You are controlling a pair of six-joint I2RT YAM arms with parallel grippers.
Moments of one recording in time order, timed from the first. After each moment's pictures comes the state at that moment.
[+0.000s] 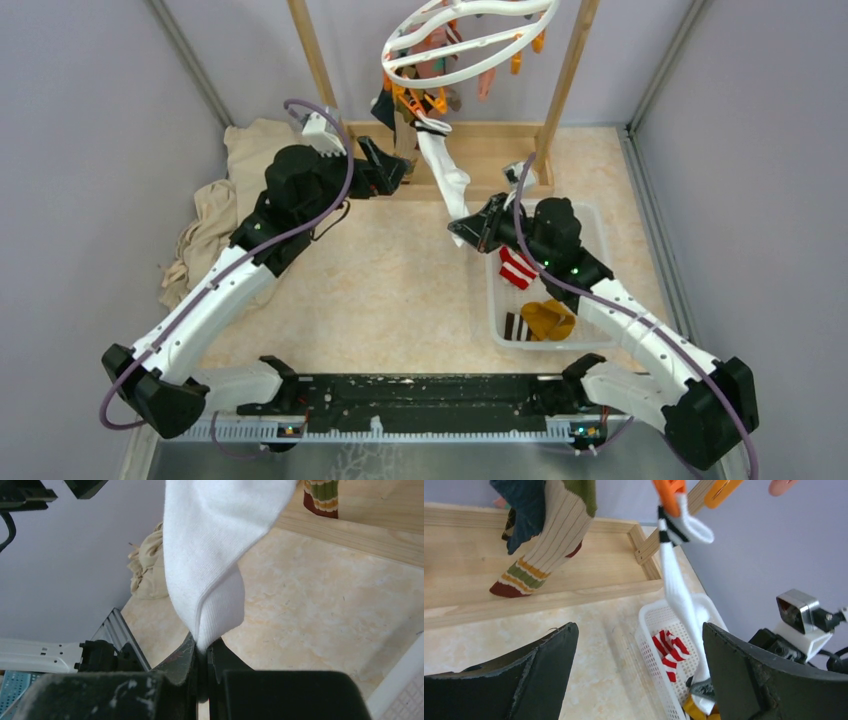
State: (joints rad) left arm -0.61 1.16 1.21 -0.15 -0.07 -0.53; right arm 0.51 1.00 0.73 0.14 -0.41 0.57
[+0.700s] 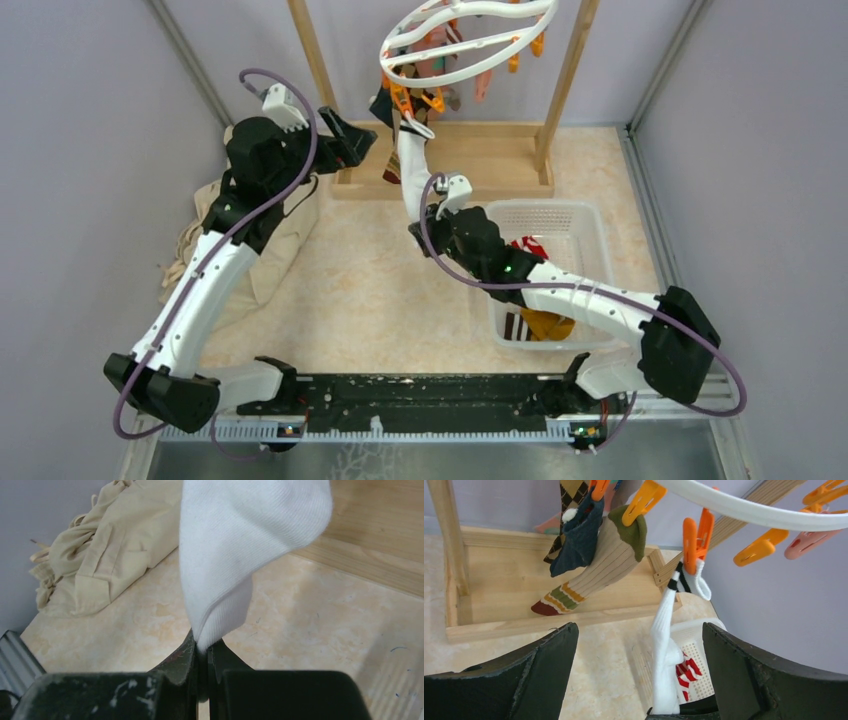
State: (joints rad) left arm -0.39 1.21 1.36 -0.24 0.09 -0.52; right arm 0.91 1.30 0.89 0.18 0.19 0.38
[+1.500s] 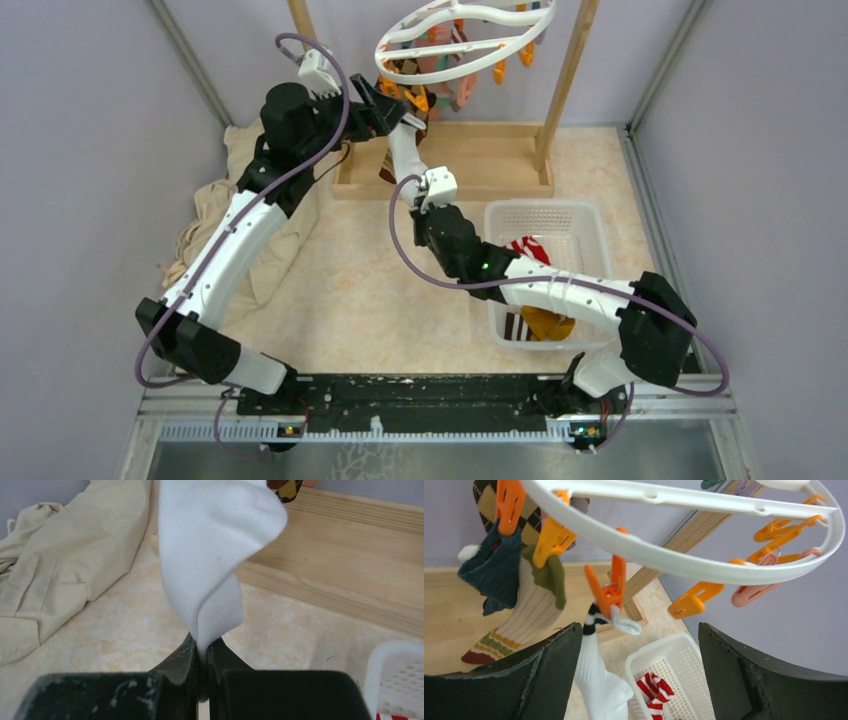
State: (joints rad) left arm -0.43 1.45 1.55 -0.11 0.20 -0.59; right arm 1.00 1.44 1.02 0.20 0.56 0.23
